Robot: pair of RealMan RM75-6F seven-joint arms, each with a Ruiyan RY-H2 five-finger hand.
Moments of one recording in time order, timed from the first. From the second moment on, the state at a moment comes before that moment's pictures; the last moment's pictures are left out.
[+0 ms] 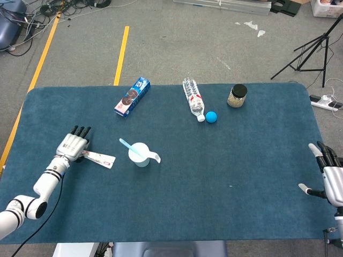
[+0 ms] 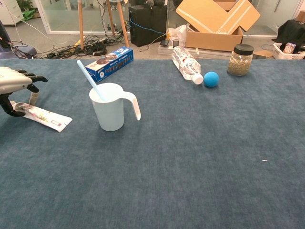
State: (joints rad) left arm -0.73 -1.48 -0.06 -0.95 1.24 0.72 0.26; right arm 0.08 -0.98 0.09 -1.69 -1.37 1.40 -0.01
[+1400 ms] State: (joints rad) left arm -0.64 -1.13 -0.07 -1.44 1.23 0.88 0.29; right arm 0.09 -0.99 0.09 -1.69 -1.36 1.38 -0.02
